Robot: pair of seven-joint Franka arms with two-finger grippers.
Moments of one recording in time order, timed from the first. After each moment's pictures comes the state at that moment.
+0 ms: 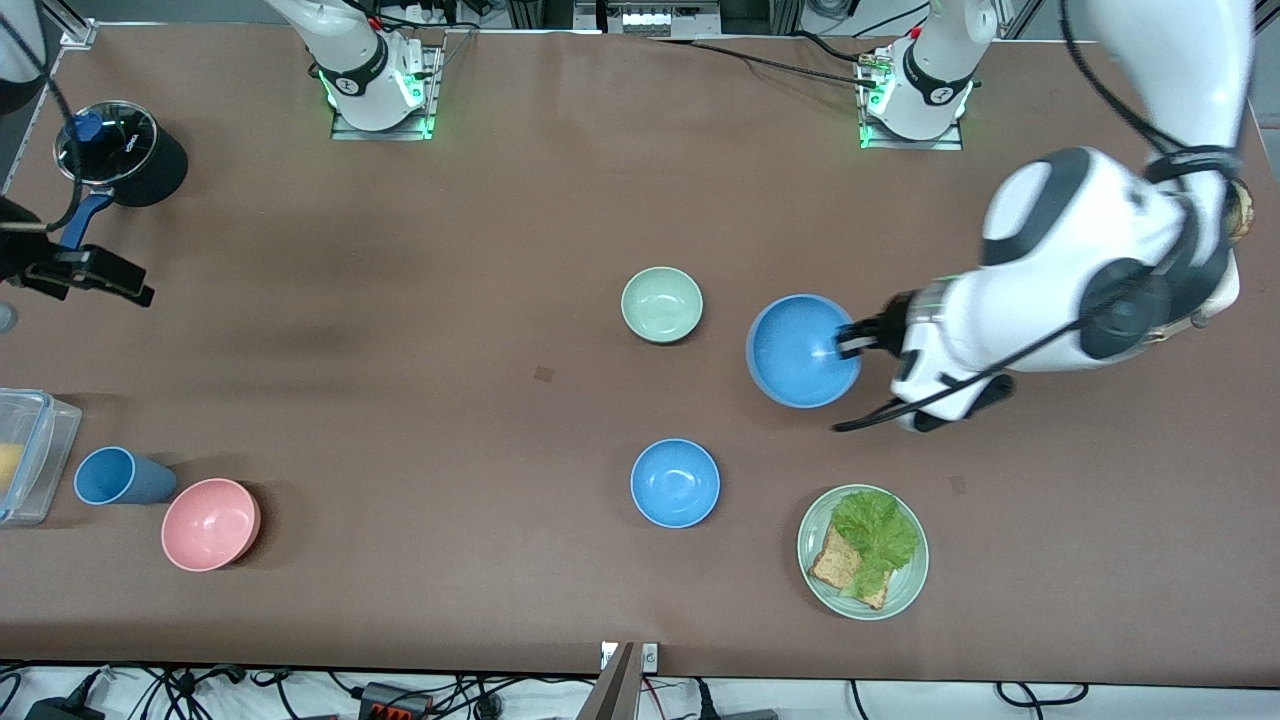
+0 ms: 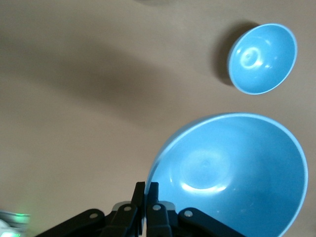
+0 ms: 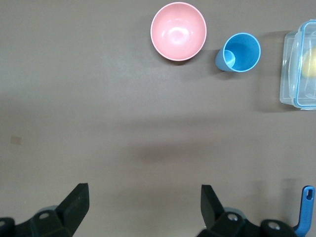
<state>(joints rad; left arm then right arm) 0.06 0.54 -0.53 -1.30 -0.09 1.62 -0.87 -0.07 0.08 0.00 -1.61 -0.02 1.70 -0.01</state>
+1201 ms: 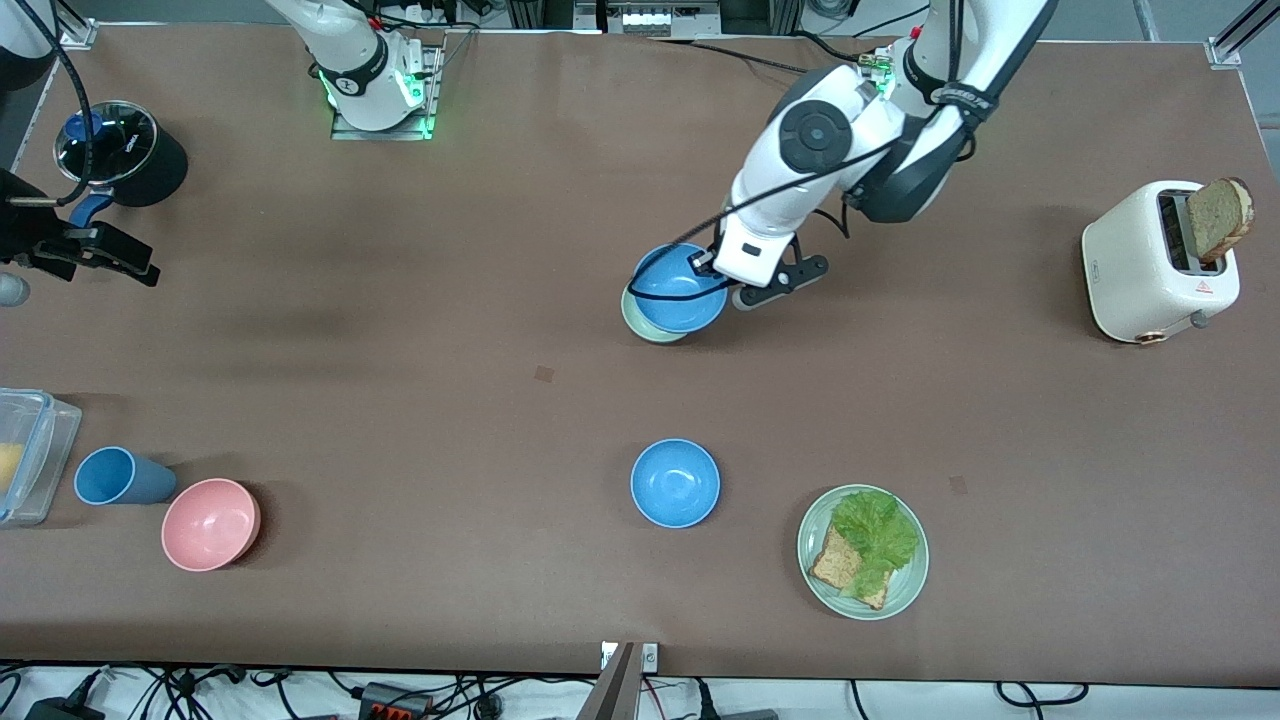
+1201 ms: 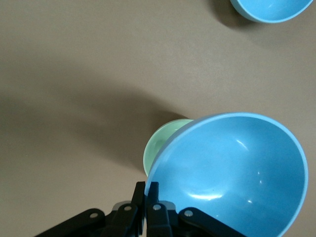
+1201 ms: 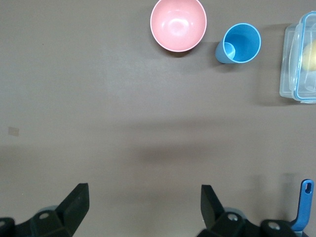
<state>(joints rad) -0.02 0.31 -0.71 -1.96 0.01 2.23 -1.20 -0.08 0.03 0.00 -1.67 -0.02 1.70 -0.02</state>
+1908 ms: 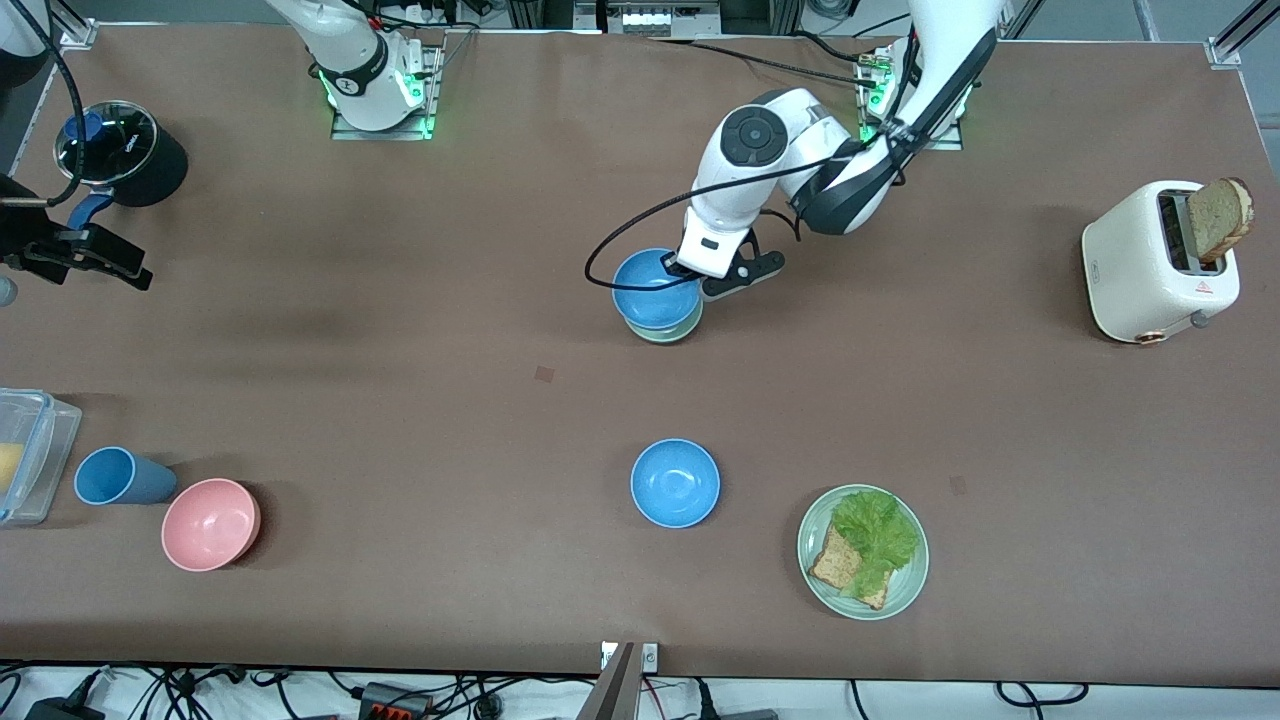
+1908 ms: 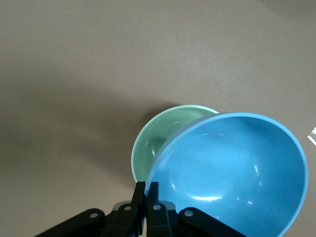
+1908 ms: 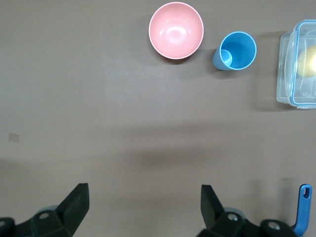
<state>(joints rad) -0.09 0.42 -0.71 -2.03 0.20 2.40 -1.37 -0.08 0.03 0.00 -1.66 -0.02 1.72 -0.02</state>
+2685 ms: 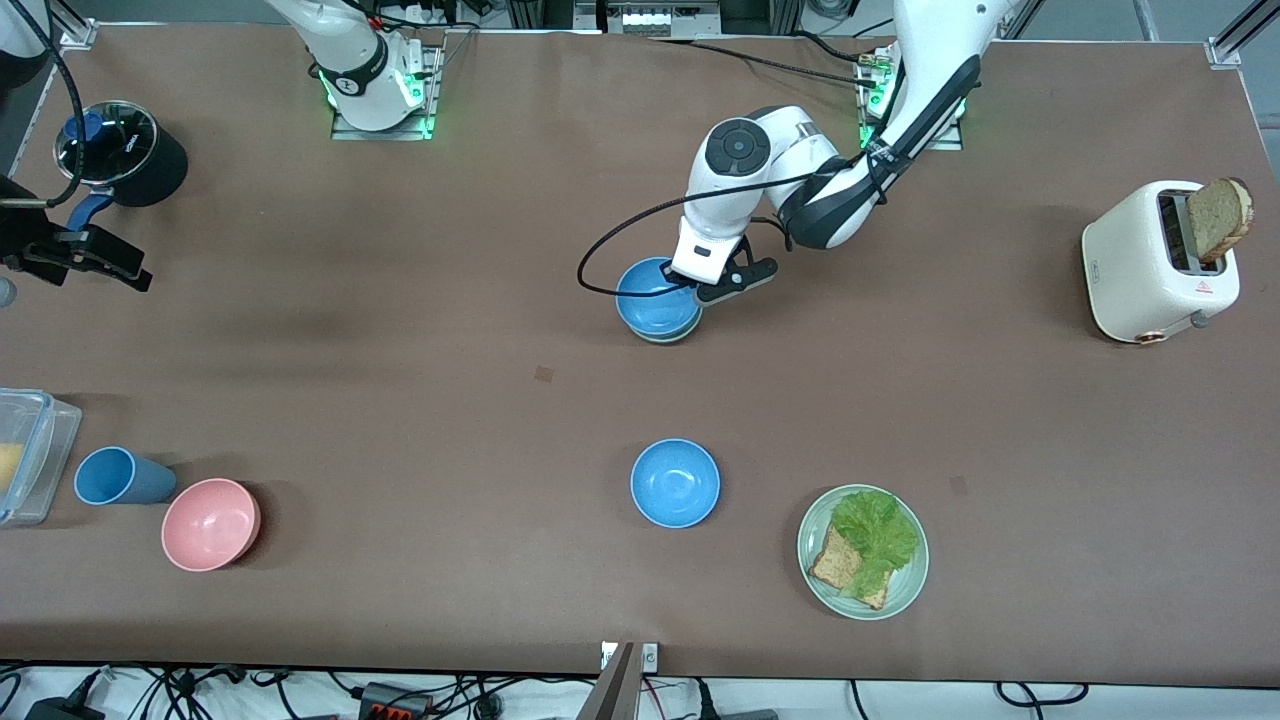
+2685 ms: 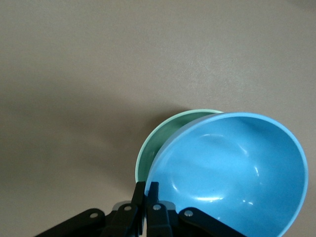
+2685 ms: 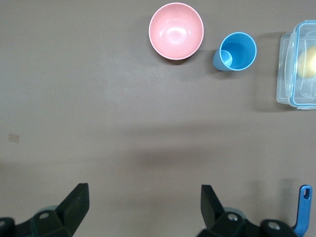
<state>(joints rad) -0.10 0.48 -0.71 -2.03 0.32 2.41 -1.46 -0.08 0.04 0.00 -1.66 -0.02 1.72 -0.02</state>
